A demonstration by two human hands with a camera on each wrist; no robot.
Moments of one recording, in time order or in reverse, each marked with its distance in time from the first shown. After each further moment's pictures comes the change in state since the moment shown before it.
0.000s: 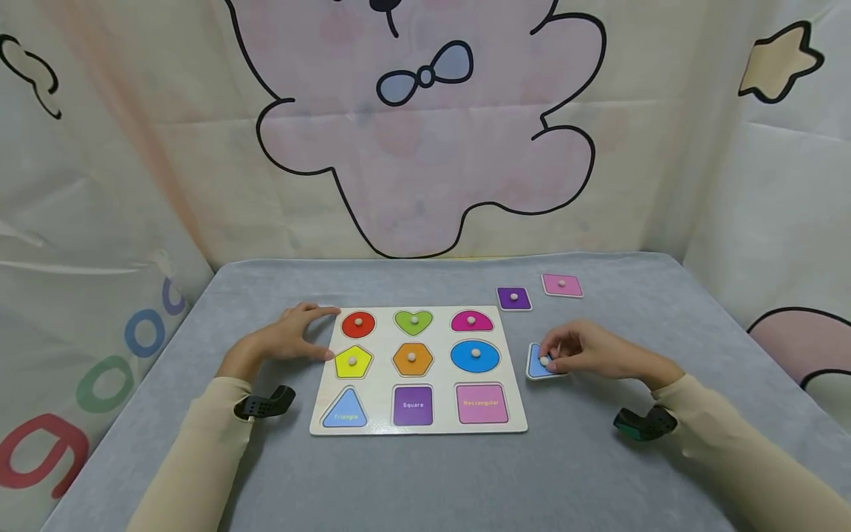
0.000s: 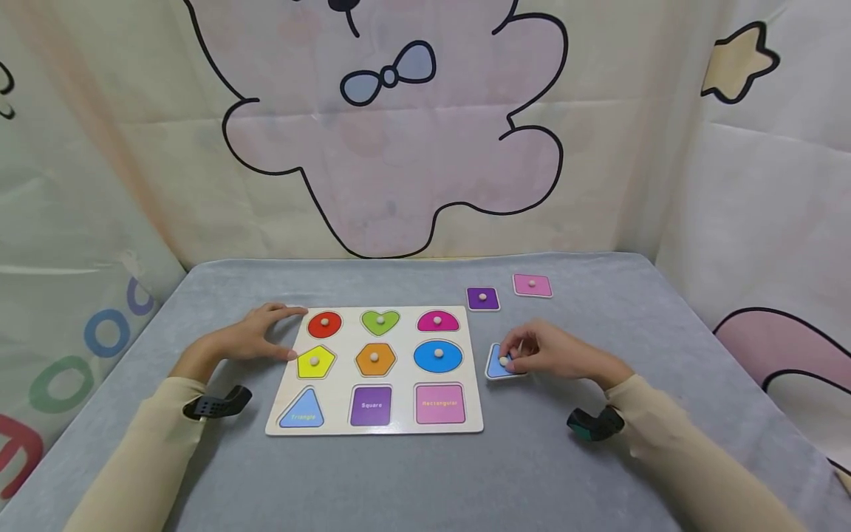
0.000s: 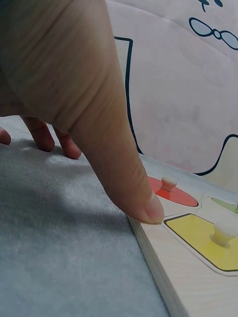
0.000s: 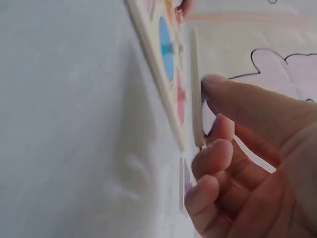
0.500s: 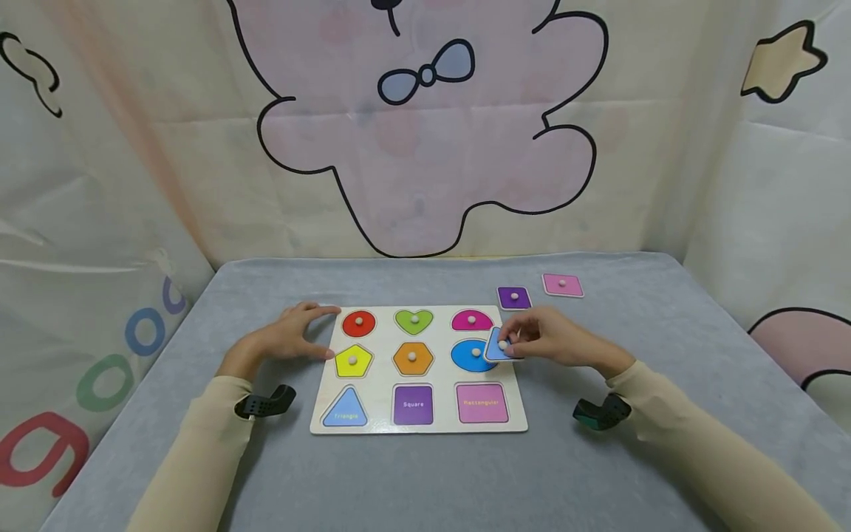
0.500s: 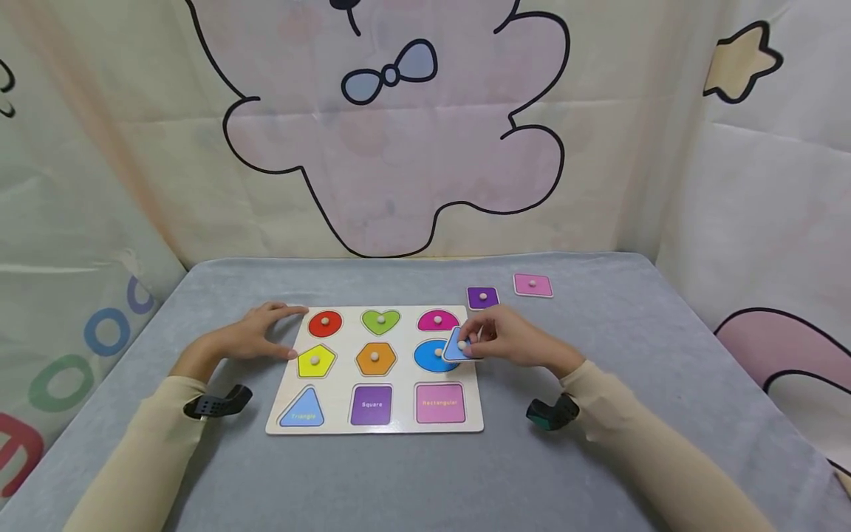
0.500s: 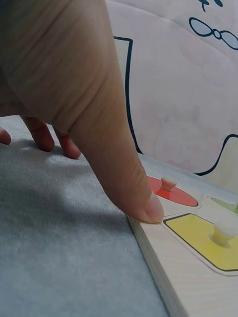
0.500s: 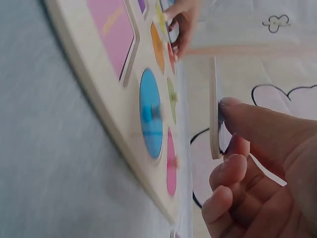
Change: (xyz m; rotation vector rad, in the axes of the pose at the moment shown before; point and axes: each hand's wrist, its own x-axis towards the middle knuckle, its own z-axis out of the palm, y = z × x) left_hand 0.000 0.000 0.000 -0.005 0.002 -0.007; right_hand 0.049 -0.032 0.019 -0.006 0.068 -0.060
